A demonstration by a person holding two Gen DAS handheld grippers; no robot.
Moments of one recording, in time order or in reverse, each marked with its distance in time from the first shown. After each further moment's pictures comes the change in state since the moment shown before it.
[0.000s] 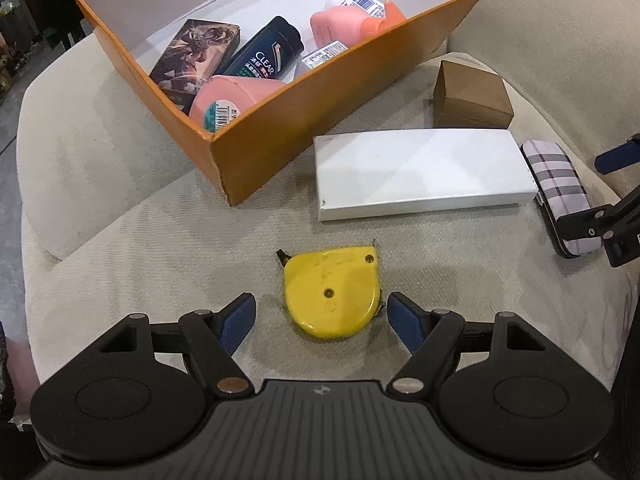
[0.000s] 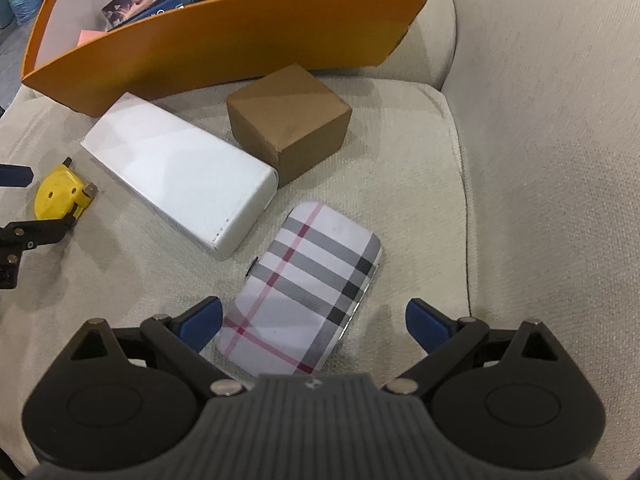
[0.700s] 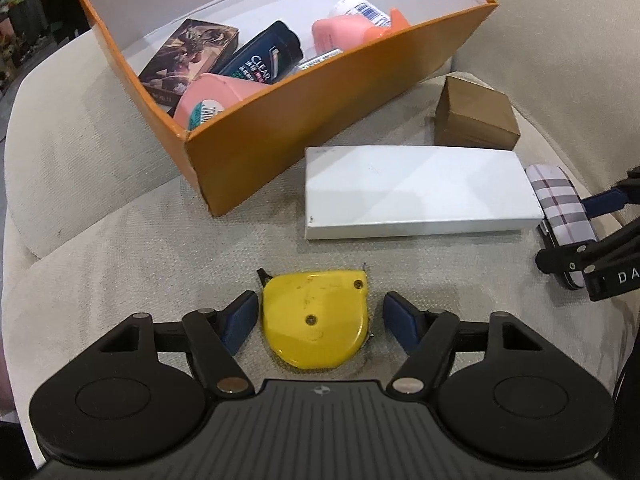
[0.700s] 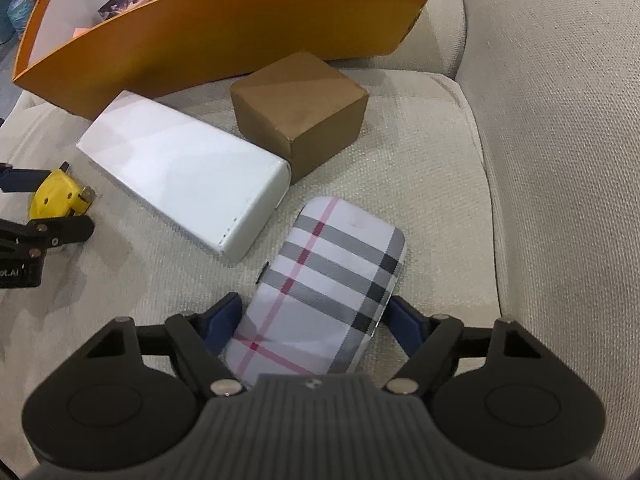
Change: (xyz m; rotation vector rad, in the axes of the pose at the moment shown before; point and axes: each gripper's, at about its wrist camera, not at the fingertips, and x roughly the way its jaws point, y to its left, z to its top) left arm 0.016 -0.005 -0.001 -0.054 -0.065 -0.034; right arm 0.020 0.005 -0.003 0.032 -0.023 0.035
